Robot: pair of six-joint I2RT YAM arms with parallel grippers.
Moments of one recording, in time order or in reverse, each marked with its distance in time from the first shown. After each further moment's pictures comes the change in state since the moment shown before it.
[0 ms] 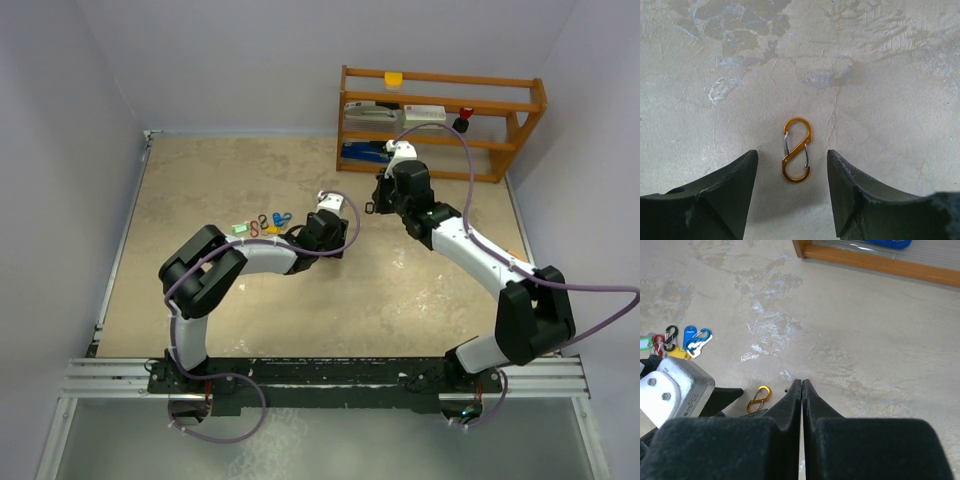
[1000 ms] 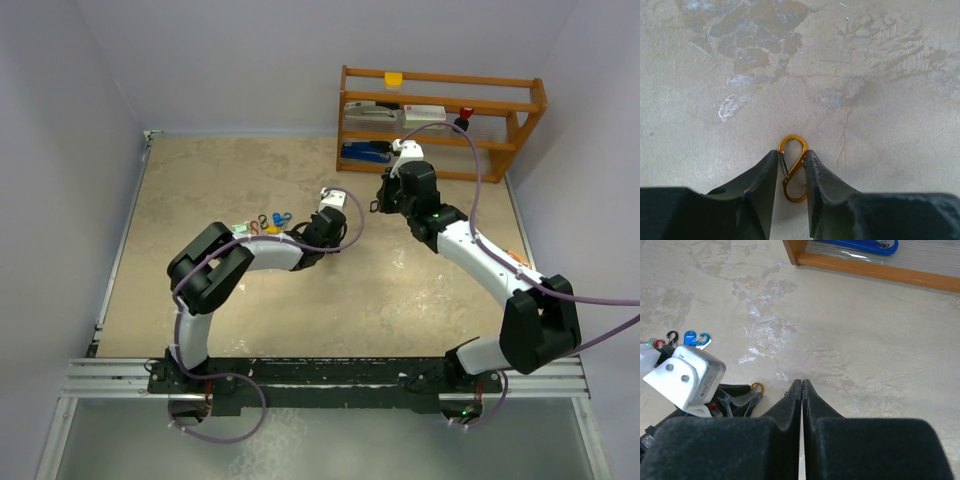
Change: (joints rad) left arm -0.002 0.051 0.061 -0.018 -0.066 0.006; right arm -0.012 -0.055 -0.016 -0.009 0.017 0.000
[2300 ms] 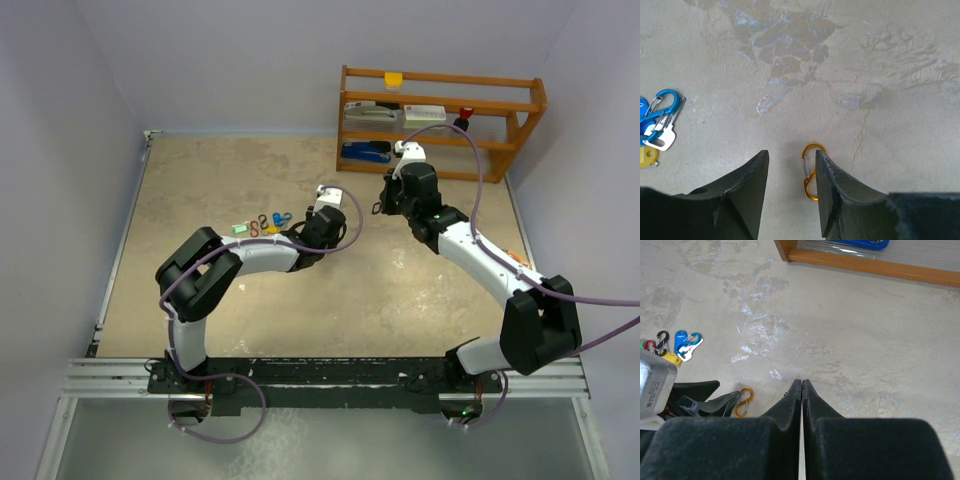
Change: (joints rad) left arm -0.018 -0.073 -0.010 -0.074 -0.141 0.022; right arm -0.012 -0.006 -0.015 -0.002 0.016 0.000
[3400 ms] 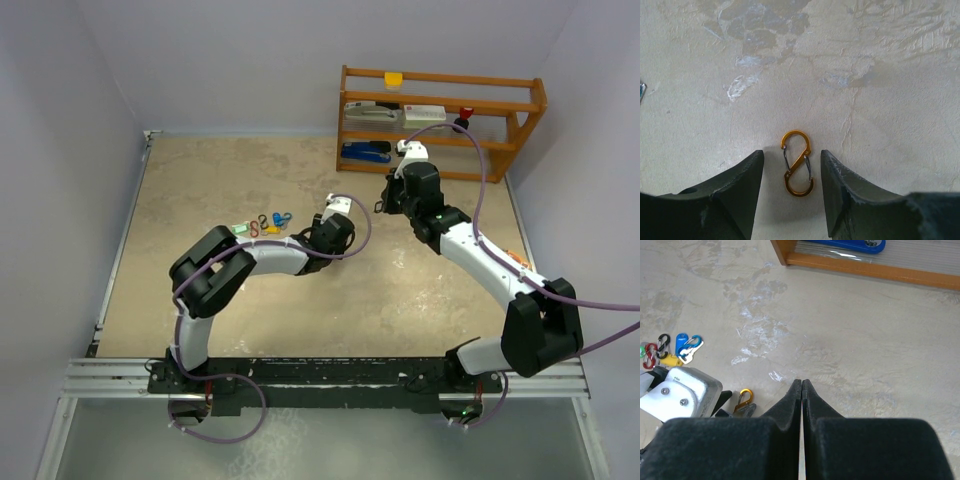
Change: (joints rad) left arm -0.038 0.069 0.031 -0.026 0.003 0.002; right arm -0.008 -0.014 -0.001 0.000 0.000 0.000
